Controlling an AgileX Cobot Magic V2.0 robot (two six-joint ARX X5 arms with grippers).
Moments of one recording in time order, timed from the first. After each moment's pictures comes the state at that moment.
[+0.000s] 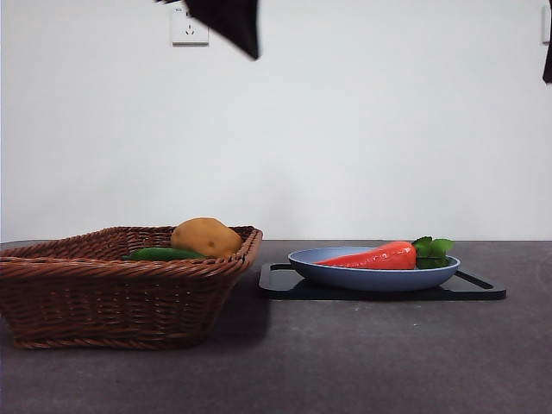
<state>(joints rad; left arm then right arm) -0.62 1.67 1.70 -0.66 -0.15 0.03 0.10 1.13 1.13 -0.73 -0.08 0.06</state>
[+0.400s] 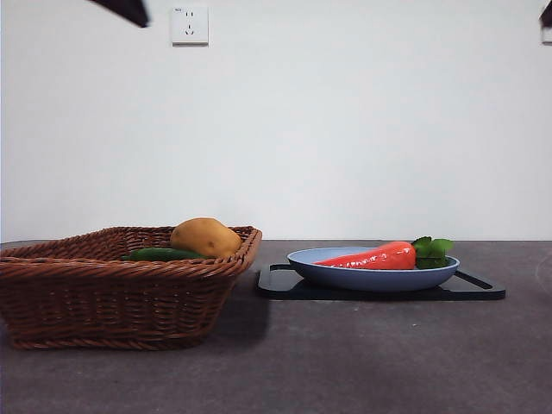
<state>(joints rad) -0.59 1.02 1.01 -0.47 -0.13 0.07 0.36 0.53 0.66 -0.47 -0.04 0.12</state>
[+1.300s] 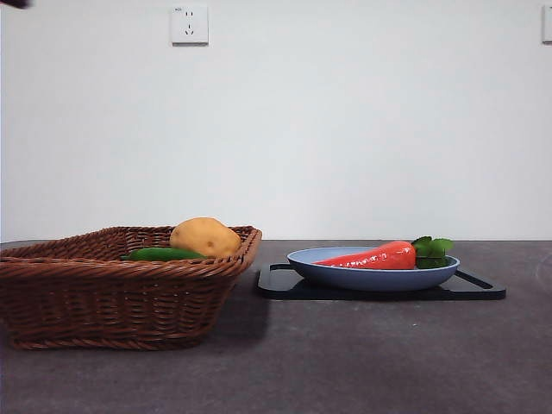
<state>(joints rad) -0.58 0.49 0.69 -0.52 -0.19 0.03 0.40 0.37 0.56 -0.37 0.03 0.13</state>
